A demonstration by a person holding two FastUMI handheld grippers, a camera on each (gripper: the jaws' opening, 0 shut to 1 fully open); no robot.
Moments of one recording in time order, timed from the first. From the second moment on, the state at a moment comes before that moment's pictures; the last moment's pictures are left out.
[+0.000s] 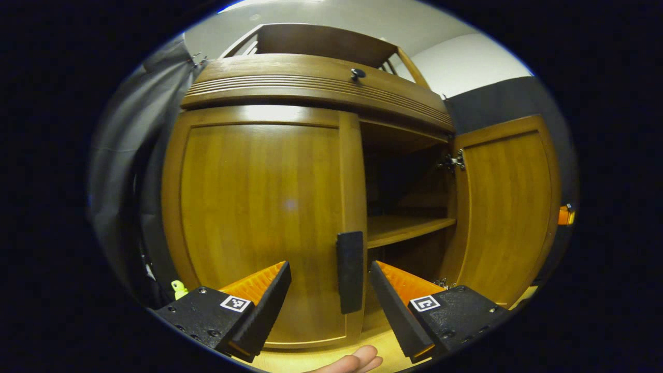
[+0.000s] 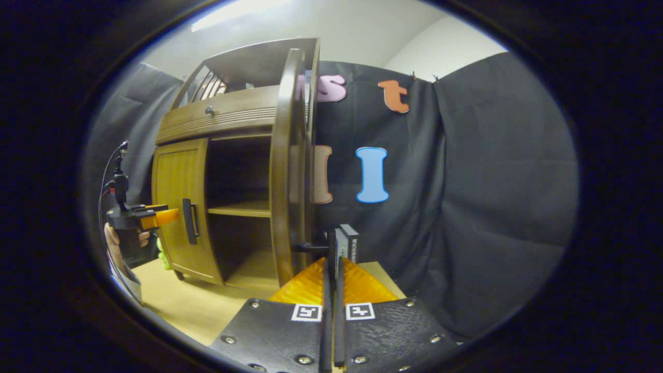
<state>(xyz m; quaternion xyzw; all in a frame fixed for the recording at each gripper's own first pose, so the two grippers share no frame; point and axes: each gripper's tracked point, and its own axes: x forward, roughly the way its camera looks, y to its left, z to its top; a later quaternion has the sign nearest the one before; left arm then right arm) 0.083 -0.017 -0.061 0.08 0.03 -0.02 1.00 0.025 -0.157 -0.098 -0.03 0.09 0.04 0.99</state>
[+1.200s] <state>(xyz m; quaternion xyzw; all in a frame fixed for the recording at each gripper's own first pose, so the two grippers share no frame) 0.131 -0.035 -0.084 0.07 0.02 0.02 1.00 -0.115 -0.045 -0.051 -0.03 -0.01 -0.01 1.00</state>
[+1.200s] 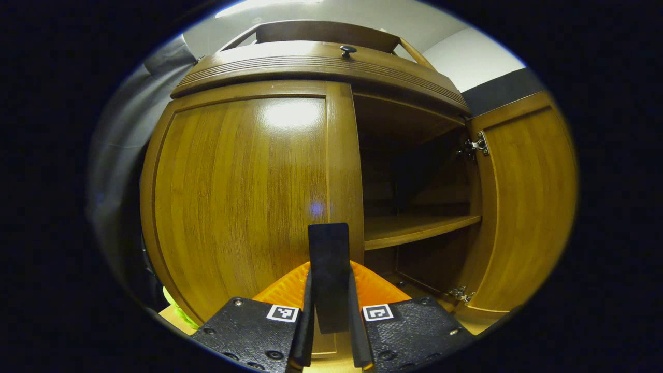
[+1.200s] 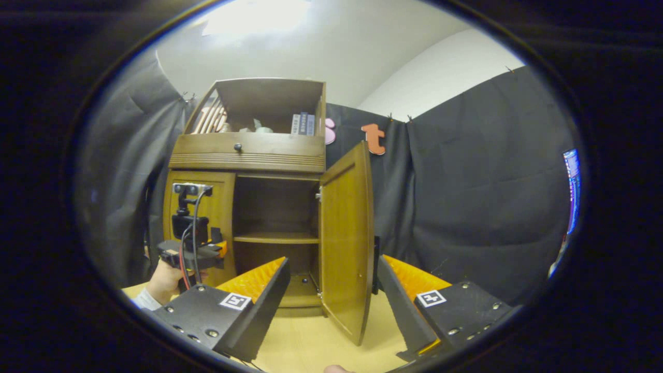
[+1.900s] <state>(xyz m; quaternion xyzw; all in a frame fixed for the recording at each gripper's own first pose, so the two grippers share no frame) 0.065 -0.042 -0.079 0.01 0.09 -0.07 0.99 -0.173 -0.071 -0.065 -0.03 0.00 0.00 1.00</state>
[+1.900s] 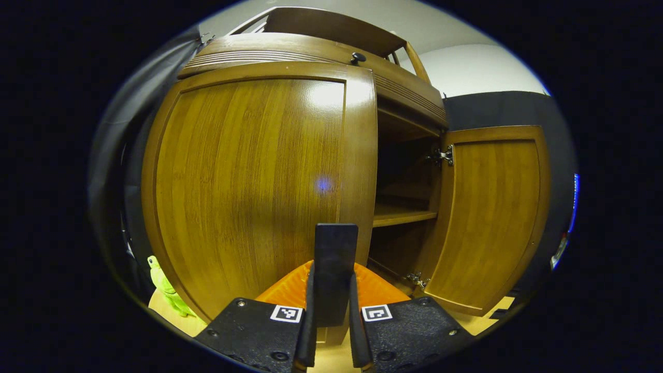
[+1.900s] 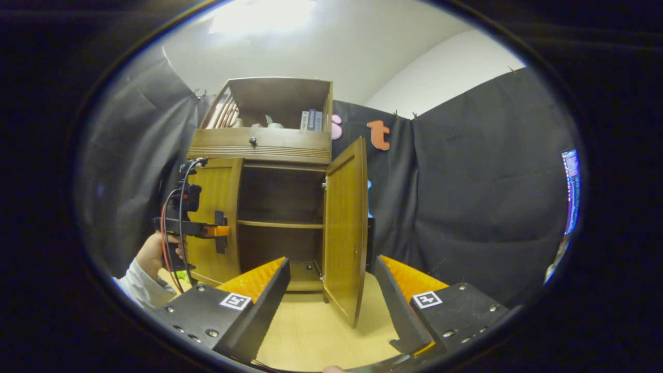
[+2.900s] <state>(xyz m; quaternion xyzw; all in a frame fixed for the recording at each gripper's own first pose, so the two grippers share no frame) -0.050 -0.002 -0.057 -0.02 0.08 -0.10 0.99 -0.190 -0.061 -0.034 0.01 -0.01 0.02 1.00</state>
